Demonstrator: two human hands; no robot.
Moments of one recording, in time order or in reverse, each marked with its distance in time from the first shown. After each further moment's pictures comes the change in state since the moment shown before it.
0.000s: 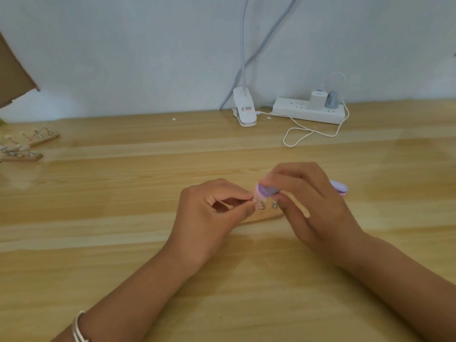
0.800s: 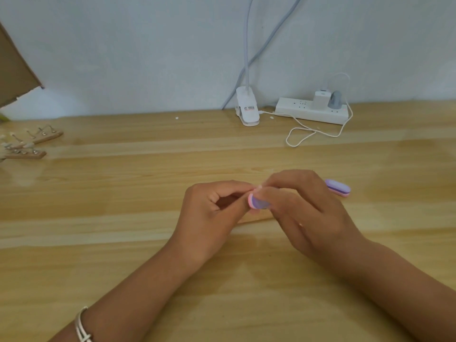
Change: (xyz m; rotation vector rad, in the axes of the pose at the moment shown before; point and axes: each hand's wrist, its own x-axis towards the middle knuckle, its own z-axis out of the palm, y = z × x) left_hand -0.002 0.006 0.000 -0.089 -0.040 -0.099; right_hand 0.000 -0.009 0.005 -0.023 0.046 -0.102
